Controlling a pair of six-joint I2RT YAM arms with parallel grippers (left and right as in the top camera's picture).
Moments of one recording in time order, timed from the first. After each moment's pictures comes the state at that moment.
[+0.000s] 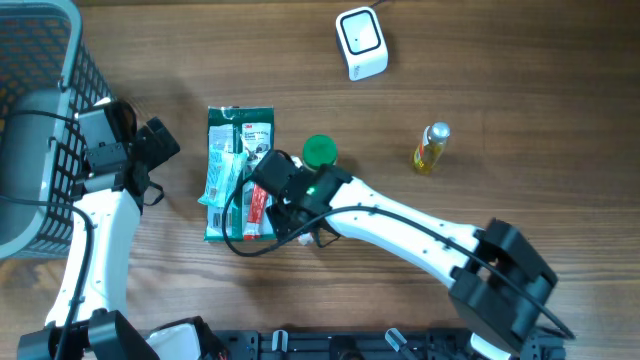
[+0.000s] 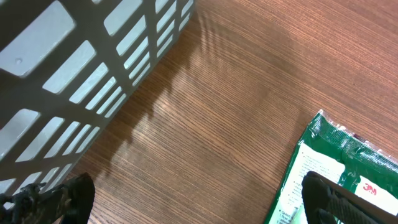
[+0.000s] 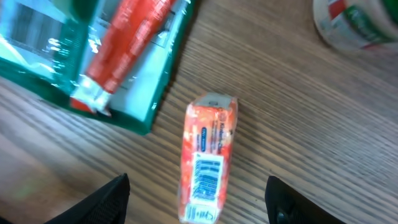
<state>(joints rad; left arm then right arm) 0.24 1.38 0.91 -0.42 -0.14 -0.32 0.97 1.88 1.38 -0.83 -0.02 0.49</state>
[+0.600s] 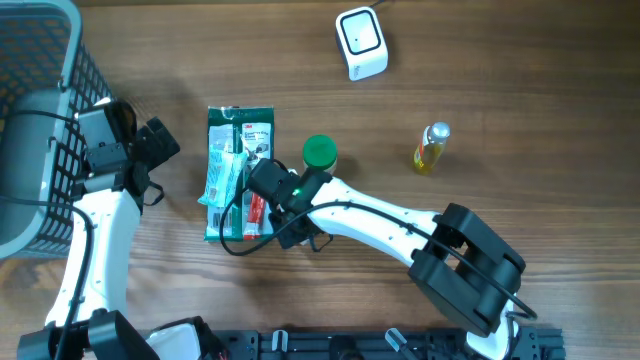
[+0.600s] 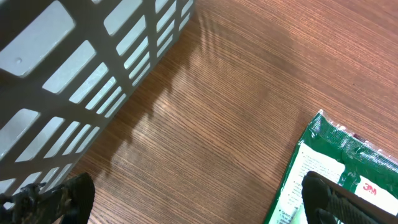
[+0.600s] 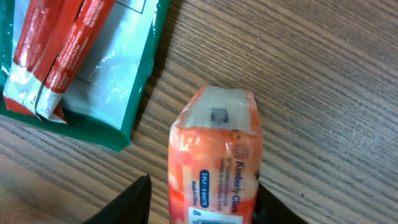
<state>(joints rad) 0.24 1.38 0.91 -0.42 -0.14 -0.32 0.97 2.00 1.38 -0.80 -0.05 0.50</state>
